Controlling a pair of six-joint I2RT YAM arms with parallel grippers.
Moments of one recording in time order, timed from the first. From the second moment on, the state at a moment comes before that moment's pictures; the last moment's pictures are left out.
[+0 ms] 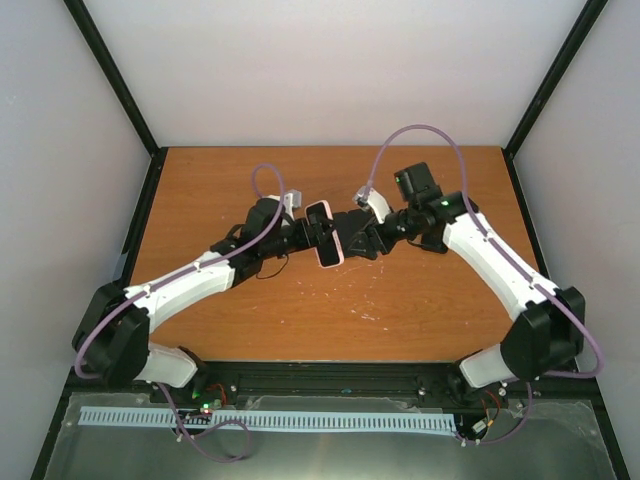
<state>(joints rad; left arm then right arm) -0.64 1.36 0.88 0.02 0.22 -0.84 0.43 1.42 1.29 -0.83 -0.70 -0.26</state>
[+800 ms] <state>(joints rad) -0.69 1.40 0.93 0.03 0.04 -0.97 0.49 1.66 1.43 -0.87 -0.71 -0.17</state>
